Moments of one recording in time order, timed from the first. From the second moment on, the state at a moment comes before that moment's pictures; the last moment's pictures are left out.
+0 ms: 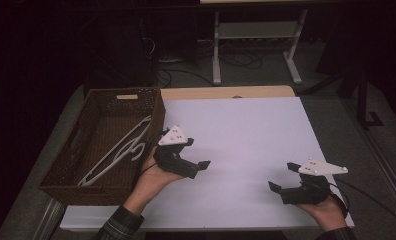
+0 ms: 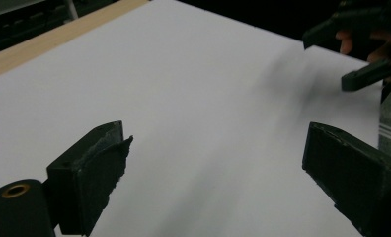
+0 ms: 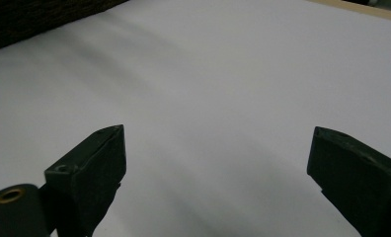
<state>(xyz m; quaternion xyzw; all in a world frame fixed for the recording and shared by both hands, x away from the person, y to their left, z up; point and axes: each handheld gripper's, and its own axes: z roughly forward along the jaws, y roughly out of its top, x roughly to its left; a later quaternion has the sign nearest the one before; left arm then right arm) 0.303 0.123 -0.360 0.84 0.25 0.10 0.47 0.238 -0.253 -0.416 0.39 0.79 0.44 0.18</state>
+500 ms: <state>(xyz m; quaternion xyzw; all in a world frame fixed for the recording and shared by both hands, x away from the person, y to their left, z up) 0.292 0.138 -0.413 0.85 0.26 0.08 0.46 0.240 -0.250 -0.422 0.38 0.79 0.44 0.17</state>
